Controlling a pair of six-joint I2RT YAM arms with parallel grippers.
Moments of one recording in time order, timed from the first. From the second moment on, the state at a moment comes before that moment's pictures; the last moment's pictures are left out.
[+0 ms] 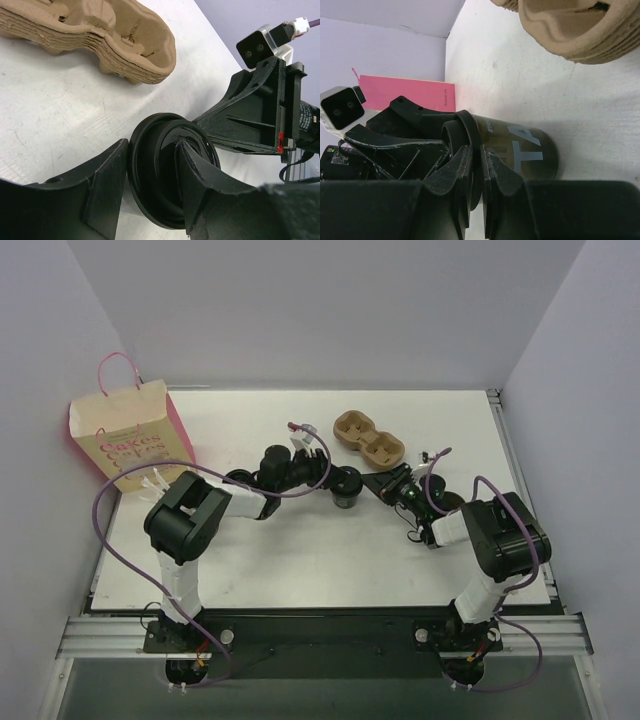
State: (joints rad) left arm -0.59 1.98 0.92 0.83 0.40 -0.59; right arm 0.27 1.71 0.41 1.05 -0.37 1.14
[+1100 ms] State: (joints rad) left arm -0.59 2.03 1.21 0.37 0.57 -0.35; right arm 0.14 1.33 0.76 -0.16 -0.51 0.65
